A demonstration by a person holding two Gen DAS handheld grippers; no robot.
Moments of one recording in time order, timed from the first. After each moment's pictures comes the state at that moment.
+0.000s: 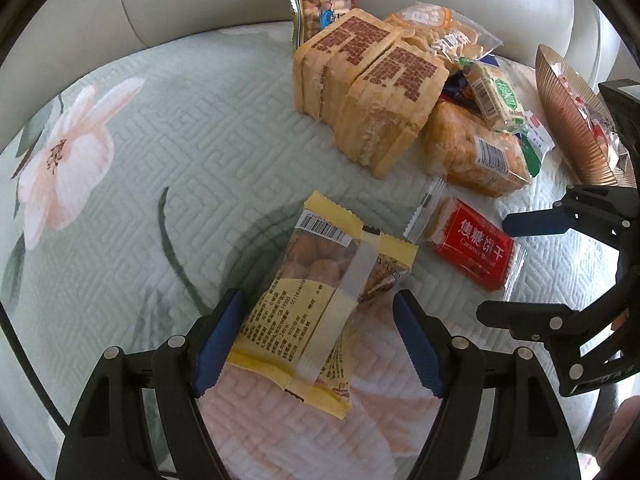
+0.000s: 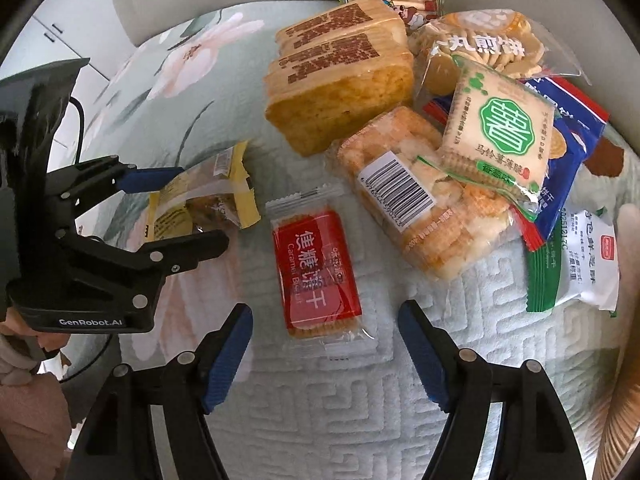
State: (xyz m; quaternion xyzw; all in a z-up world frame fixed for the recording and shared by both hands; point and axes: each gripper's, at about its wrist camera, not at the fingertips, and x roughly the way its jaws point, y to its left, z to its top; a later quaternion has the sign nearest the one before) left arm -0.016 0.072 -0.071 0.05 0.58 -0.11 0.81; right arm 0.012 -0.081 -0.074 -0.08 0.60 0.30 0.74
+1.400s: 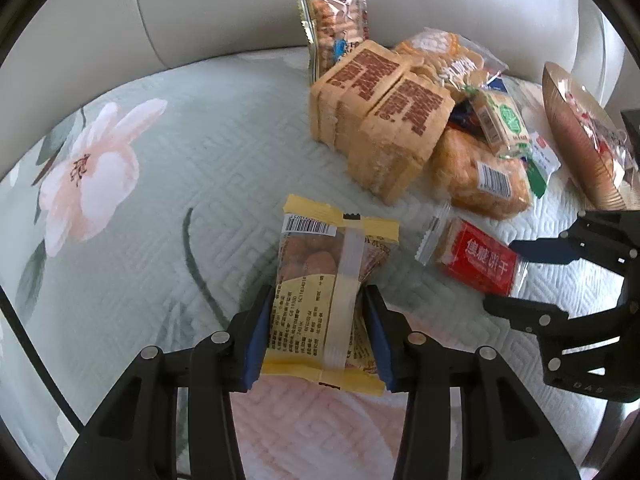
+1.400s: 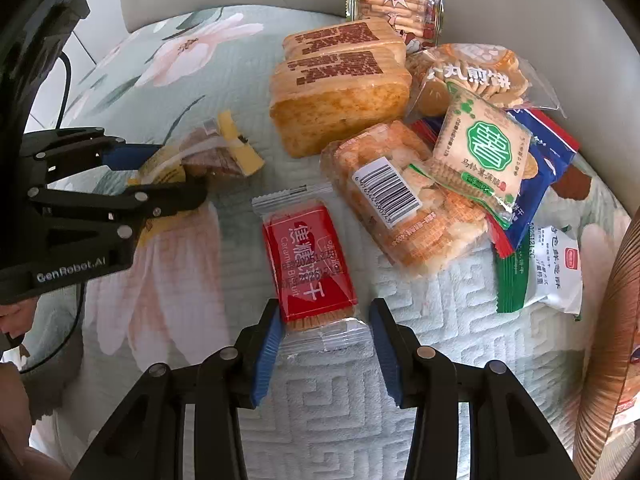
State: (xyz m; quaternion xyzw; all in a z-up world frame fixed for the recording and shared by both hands) left arm -0.009 0.077 -0.056 0.05 0.55 -0.09 0.83; right arm -0.016 -0.069 -0.065 -0.15 0.56 0.26 0.77
